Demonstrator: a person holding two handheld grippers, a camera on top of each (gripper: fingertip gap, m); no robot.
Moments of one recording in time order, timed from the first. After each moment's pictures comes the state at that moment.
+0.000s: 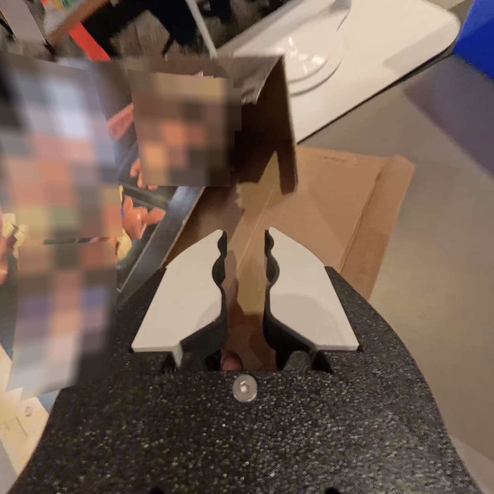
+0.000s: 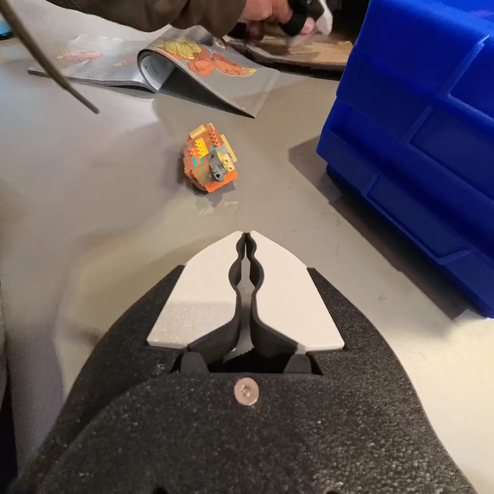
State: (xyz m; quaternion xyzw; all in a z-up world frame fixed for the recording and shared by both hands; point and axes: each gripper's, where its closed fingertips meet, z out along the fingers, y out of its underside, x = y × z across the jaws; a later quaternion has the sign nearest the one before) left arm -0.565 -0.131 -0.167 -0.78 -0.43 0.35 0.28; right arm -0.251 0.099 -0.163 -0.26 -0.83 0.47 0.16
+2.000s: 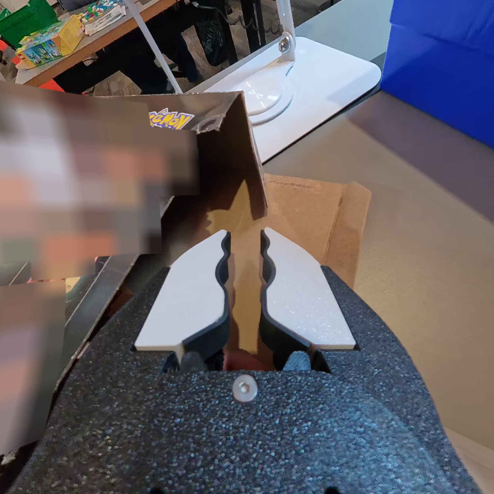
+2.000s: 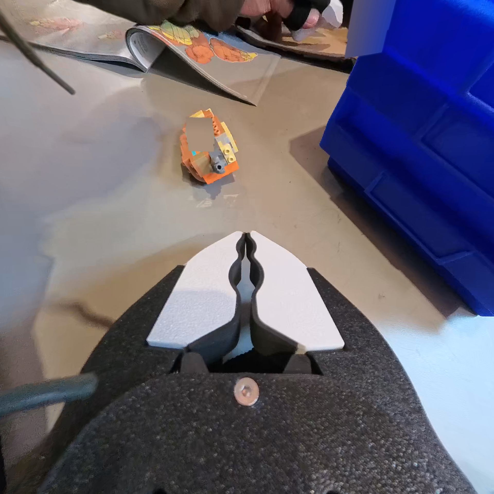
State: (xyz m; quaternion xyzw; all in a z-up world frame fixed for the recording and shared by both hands) left arm -0.564 -0.111 -0.171 -0.78 -0.38 0.33 0.36; right arm -0.250 0.098 -0.169 -0.25 -0.84 0.44 0.18
